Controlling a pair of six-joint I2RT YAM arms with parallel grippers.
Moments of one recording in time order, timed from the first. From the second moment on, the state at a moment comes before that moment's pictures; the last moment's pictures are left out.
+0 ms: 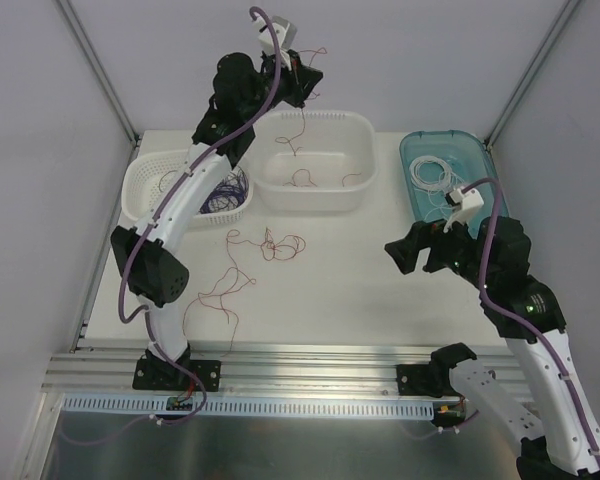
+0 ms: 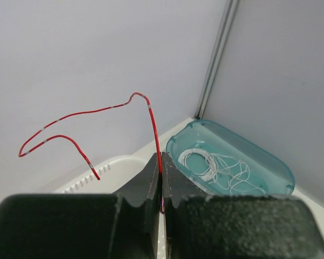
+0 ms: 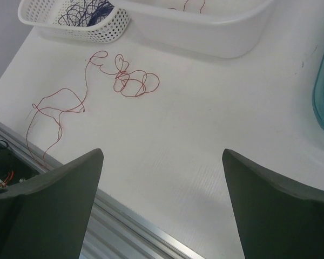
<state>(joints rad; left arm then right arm) -0.48 1.84 2.05 -0.02 0.32 -0.17 0.35 0.69 1.04 -0.73 -0.24 0.20</state>
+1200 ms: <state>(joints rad) -0.47 1.17 0.89 -0.42 -0.01 -0.36 0.62 1.46 1.03 -0.38 -0.21 0.39</state>
